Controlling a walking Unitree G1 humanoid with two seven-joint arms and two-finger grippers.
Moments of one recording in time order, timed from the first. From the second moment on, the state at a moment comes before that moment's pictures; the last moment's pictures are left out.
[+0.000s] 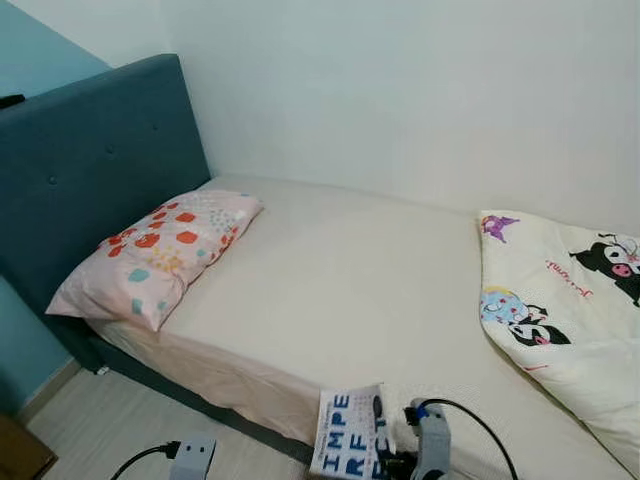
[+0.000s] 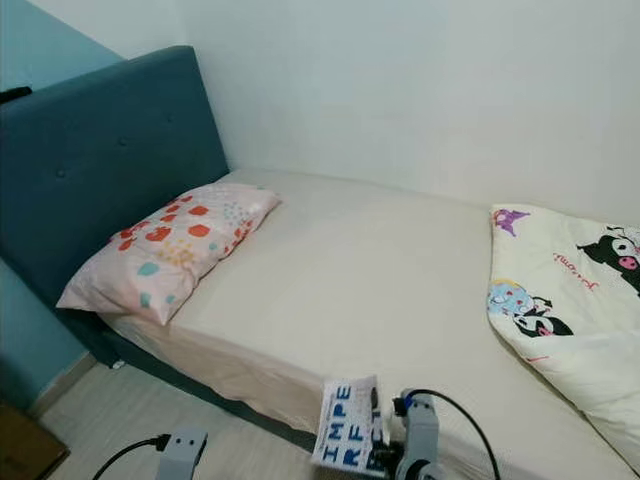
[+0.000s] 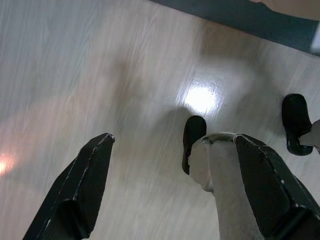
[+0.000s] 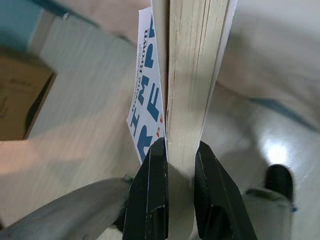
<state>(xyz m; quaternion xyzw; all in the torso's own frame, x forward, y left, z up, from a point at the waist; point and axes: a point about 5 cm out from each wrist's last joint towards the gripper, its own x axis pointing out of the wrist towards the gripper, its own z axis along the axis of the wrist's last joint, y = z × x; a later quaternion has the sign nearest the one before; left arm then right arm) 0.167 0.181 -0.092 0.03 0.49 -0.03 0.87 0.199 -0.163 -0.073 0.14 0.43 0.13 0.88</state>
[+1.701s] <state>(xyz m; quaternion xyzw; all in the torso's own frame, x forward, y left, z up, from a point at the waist) 0.166 0.178 -0.093 0.02 0.49 -0.04 0.87 0.197 -0.159 -0.074 0.14 0.43 0.15 0.88</state>
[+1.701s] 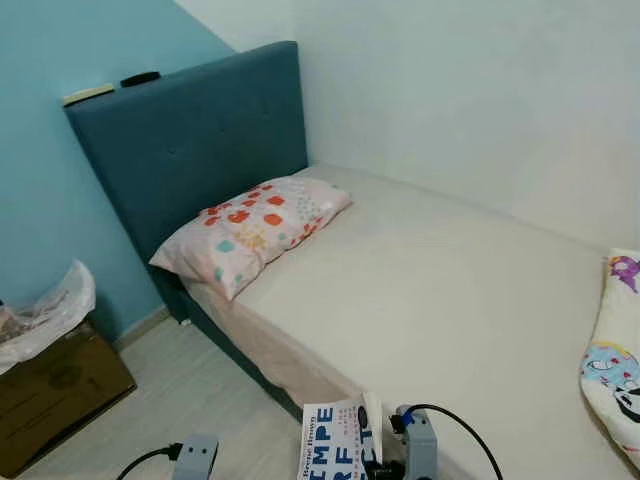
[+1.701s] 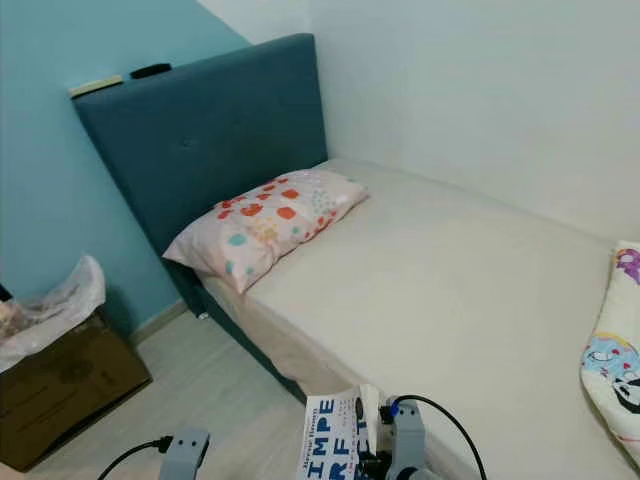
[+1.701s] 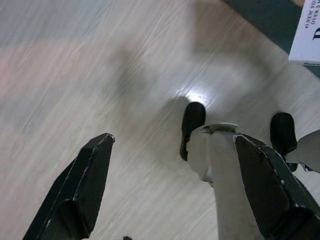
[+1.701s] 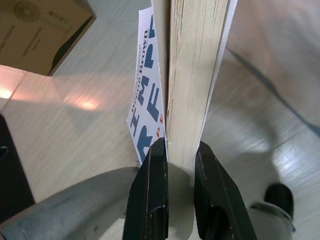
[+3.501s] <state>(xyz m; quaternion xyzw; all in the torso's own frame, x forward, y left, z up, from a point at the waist) 0.161 0.166 -0.096 0.01 0.50 -0.05 0.86 0.194 -0.182 -0.077 0.15 0.44 0.04 0.89</state>
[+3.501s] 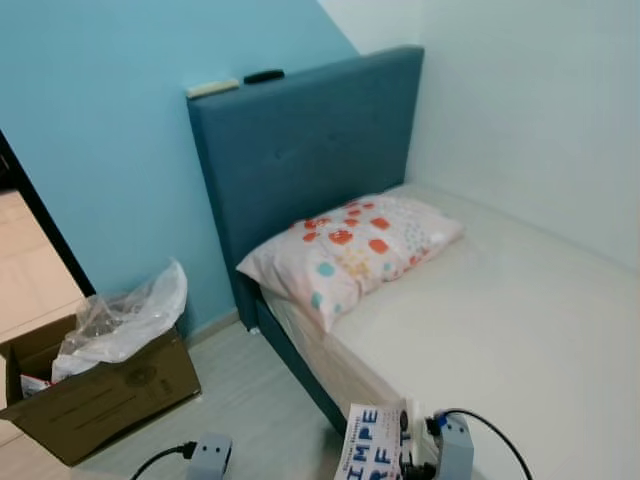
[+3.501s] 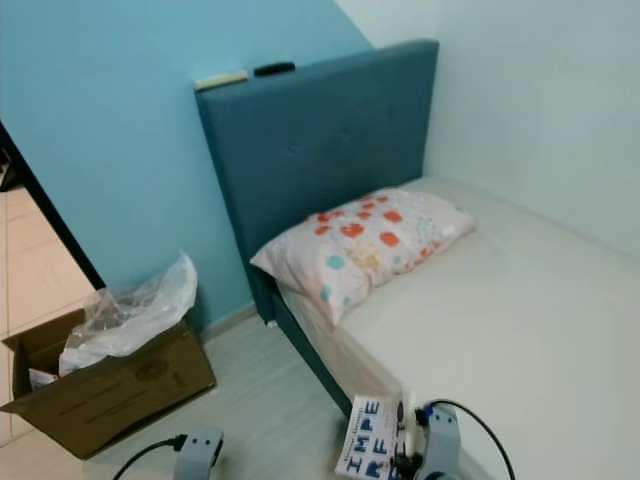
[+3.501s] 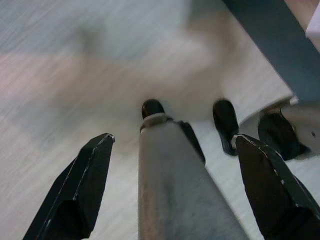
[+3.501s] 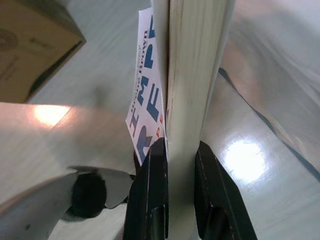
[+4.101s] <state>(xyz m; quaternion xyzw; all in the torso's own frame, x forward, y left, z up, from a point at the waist) 0.164 0.160 -0.096 -0.03 0.49 -0.01 0.87 0.199 -0.175 -0.075 0.11 0.44 0.08 0.89</state>
